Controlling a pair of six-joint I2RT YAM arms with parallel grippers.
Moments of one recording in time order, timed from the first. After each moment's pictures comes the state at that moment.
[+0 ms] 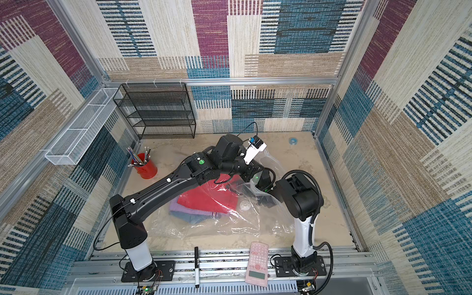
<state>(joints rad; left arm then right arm) -0.96 1.82 1.90 -0.63 0.24 -0.12 0.39 1.97 0.68 0.87 -0.89 0.84</state>
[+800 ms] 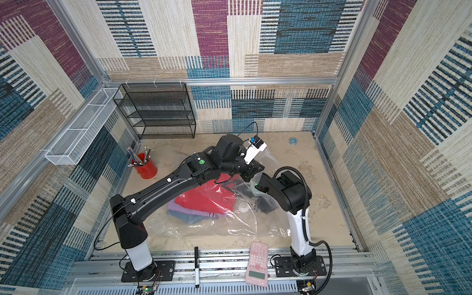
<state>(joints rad) -0.96 1.82 1.90 -0.62 0.24 -0.12 0.46 2.11 0.68 1.40 -0.94 1.22</state>
